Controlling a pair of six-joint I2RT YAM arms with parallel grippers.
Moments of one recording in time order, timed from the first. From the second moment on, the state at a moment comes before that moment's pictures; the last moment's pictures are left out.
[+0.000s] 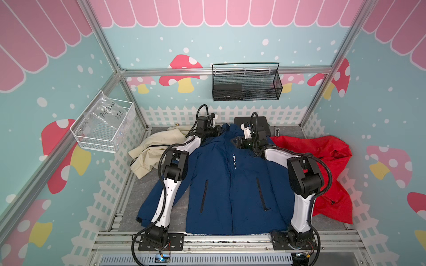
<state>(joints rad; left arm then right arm) -0.28 2.57 2.13 0.06 0.69 -0.49 0.32 2.03 1.35 0.18 -0.47 0.37</state>
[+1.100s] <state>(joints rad) -0.28 2.46 2.11 0.07 0.76 -0.49 0.33 2.25 1.63 0.19 -0.45 0.44</state>
